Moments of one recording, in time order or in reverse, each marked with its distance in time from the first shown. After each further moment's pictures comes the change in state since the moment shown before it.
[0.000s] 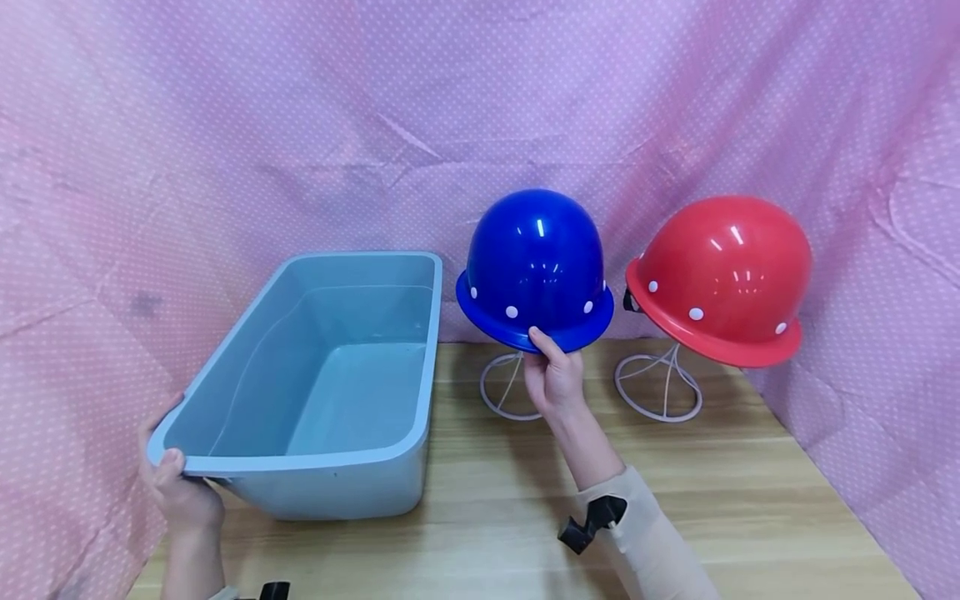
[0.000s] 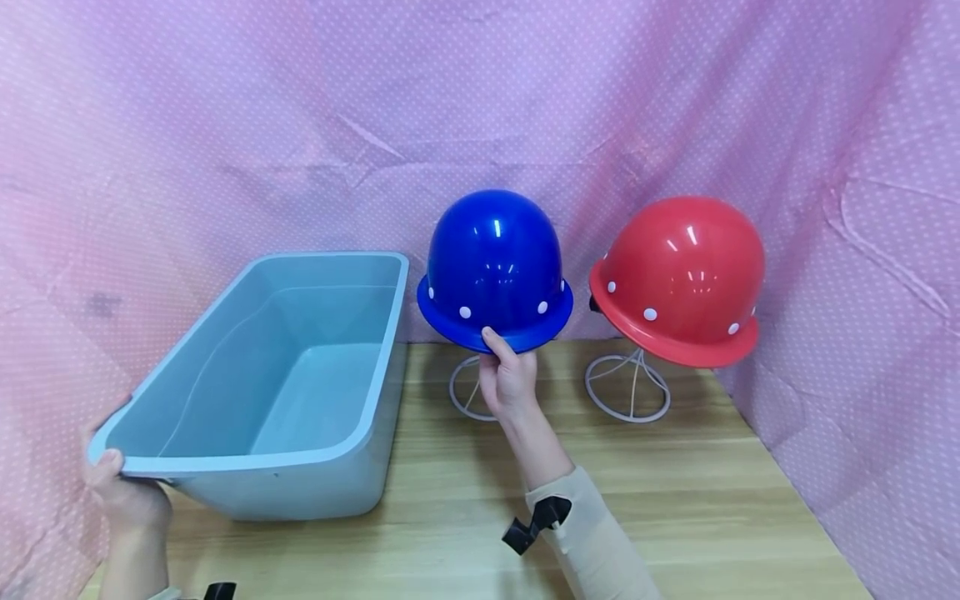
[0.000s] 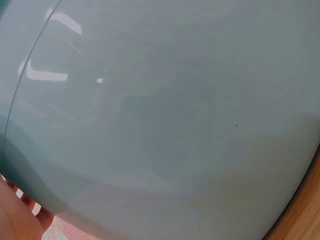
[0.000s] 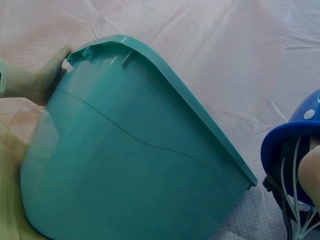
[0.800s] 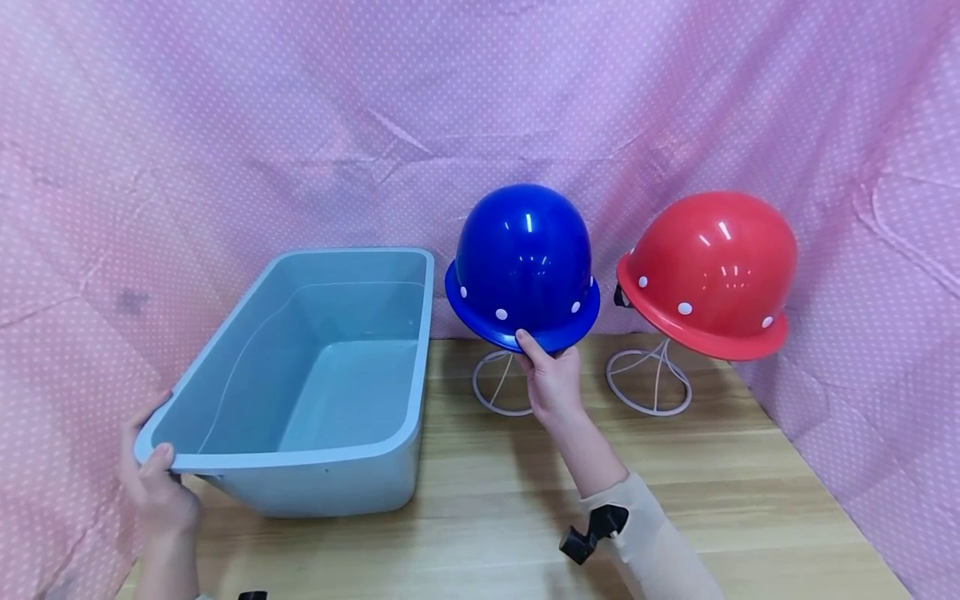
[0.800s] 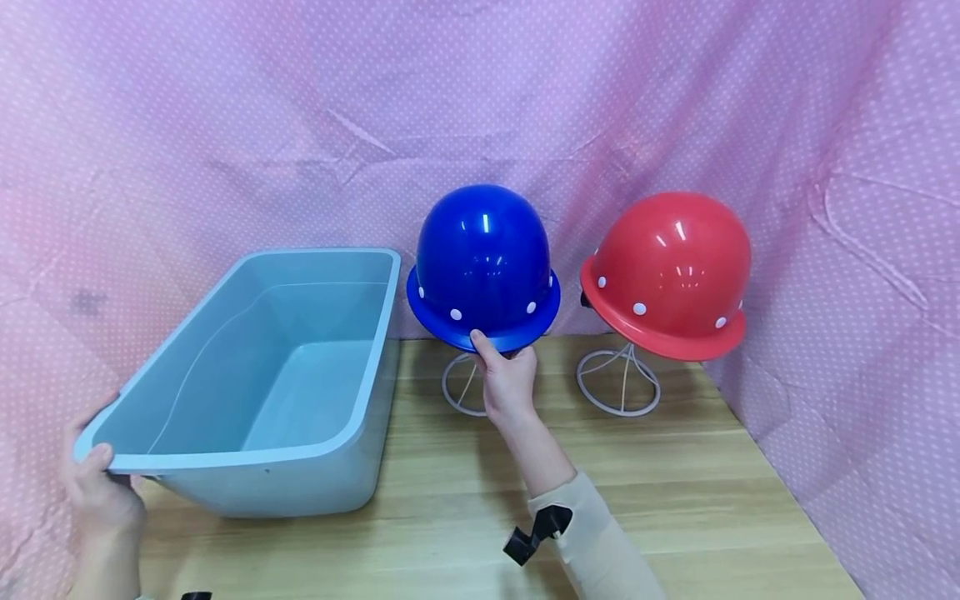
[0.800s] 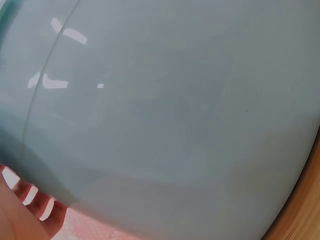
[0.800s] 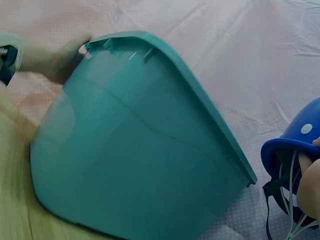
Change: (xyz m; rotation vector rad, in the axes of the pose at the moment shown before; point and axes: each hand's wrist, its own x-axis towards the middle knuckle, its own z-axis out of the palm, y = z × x) left_hand 0.006 0.008 -0.015 0.298 -0.096 -0.071; right_hand -0.005 -0.005 -0.008 -0.376 0.090 0.032
